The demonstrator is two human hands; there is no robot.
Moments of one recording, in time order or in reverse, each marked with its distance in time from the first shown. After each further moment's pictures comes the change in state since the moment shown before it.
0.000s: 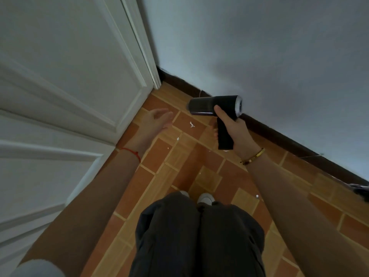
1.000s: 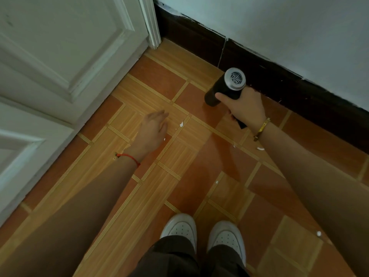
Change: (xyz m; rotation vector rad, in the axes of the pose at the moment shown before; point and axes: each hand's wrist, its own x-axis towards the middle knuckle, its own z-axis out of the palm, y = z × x) left_hand 0.181 -0.278 0.032 0.874 0.072 0.381; right_hand 0.263 0.183 -0.019 -0.887 0.158 -0.525
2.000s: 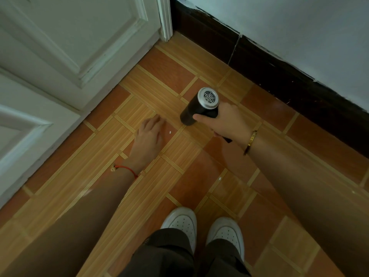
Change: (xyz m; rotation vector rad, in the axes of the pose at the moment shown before) left_hand -0.050 -0.023 0.019 0.037 0.053 -0.083; right_hand -0.045 -0.029 0.041 -0.028 -0.344 -0.192
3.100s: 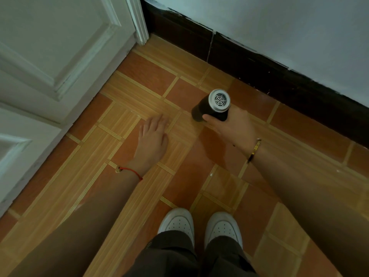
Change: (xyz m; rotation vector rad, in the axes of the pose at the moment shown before) left_hand 0.012 0.043 0.014 0.035 -0.037 0.123; right_hand -0.037 0.043 -0.015 -0.069 0.302 0.153
